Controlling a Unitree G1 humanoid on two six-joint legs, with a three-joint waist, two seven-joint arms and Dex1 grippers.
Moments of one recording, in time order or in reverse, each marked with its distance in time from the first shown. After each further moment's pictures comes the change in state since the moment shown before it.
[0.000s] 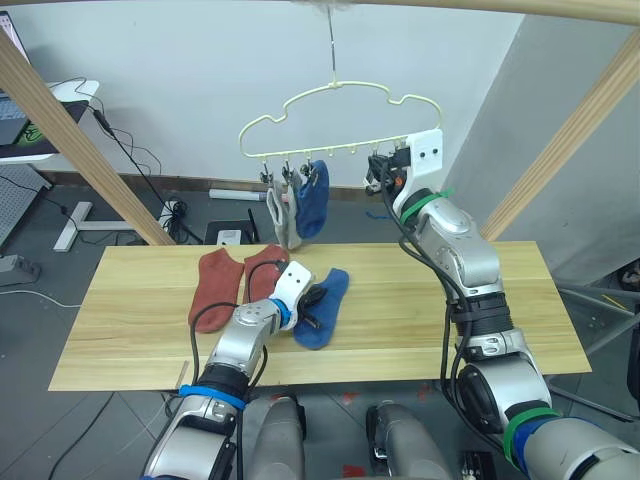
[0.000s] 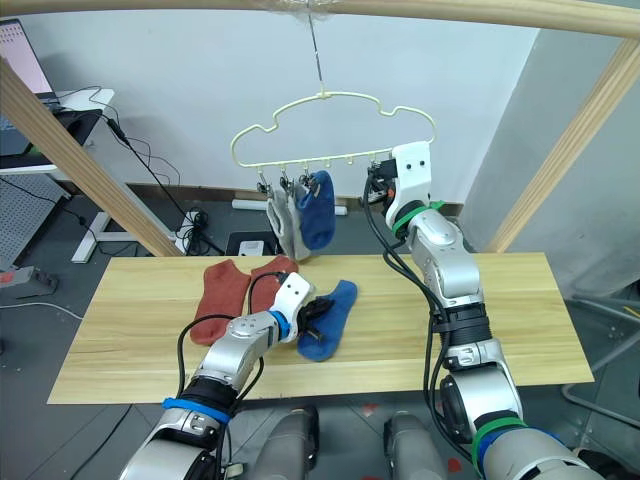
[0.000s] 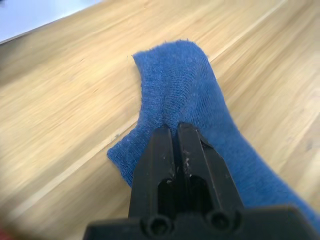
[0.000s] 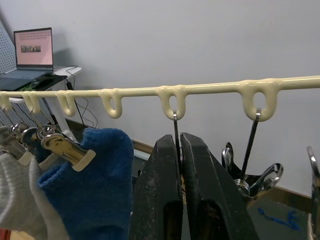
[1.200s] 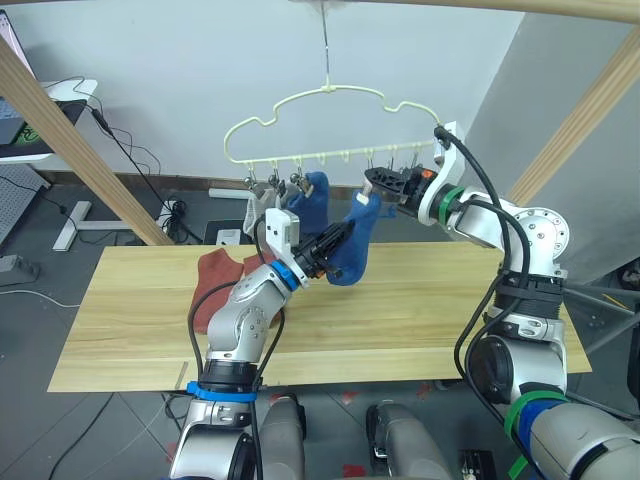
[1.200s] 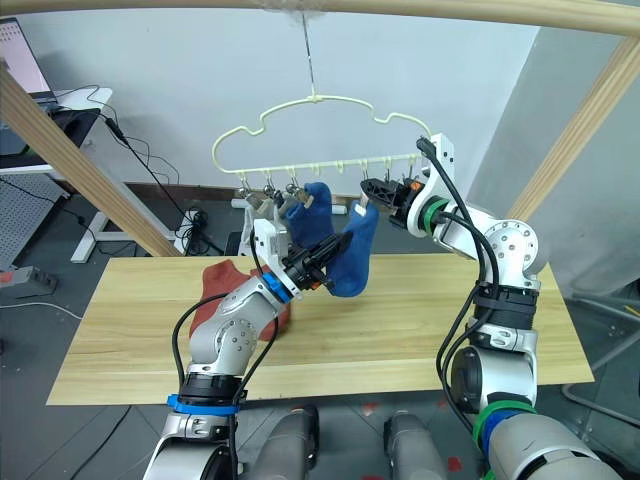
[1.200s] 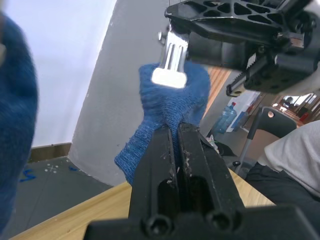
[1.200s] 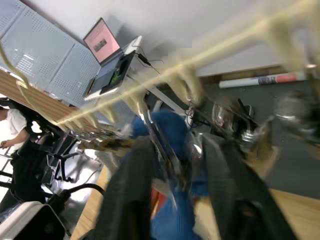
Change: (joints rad) left arm -0.029 -0.110 0.156 -0.349 -0.386 0.140 -0.041; right arm -0.088 -0.047 -0.341 -0.146 0.586 0.818 -0.131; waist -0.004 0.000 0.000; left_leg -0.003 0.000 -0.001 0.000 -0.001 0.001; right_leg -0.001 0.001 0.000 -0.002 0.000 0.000
